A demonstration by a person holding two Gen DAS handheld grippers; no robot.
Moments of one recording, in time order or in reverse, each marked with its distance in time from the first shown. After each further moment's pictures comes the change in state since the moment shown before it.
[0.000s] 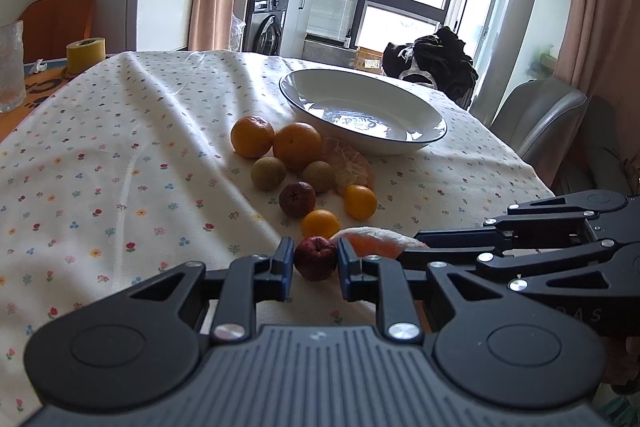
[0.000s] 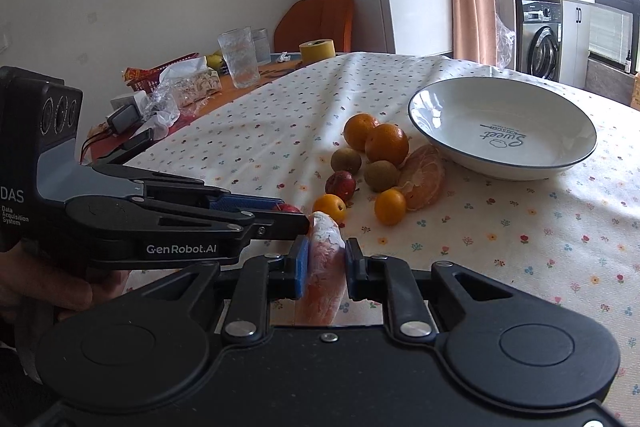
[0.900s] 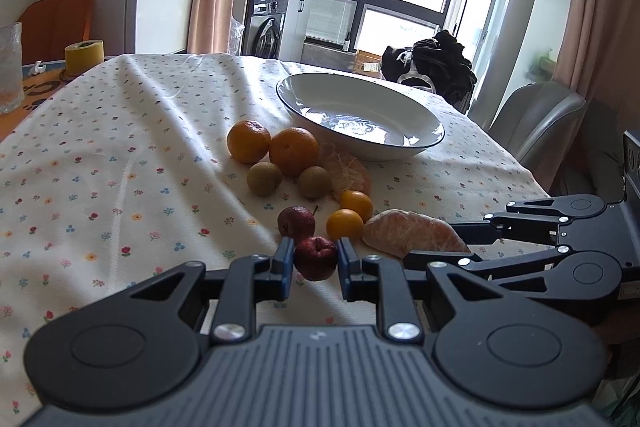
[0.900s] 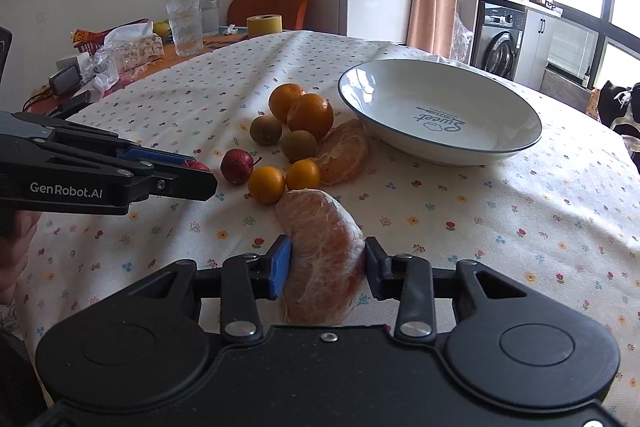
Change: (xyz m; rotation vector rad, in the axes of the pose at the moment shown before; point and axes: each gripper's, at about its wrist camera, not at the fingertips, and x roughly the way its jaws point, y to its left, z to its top) left arm -0.001 -0.002 0.003 -0.007 -0.020 -0.006; right arm 0.011 -0.020 -0.013 -0.080 0.049 -0.195
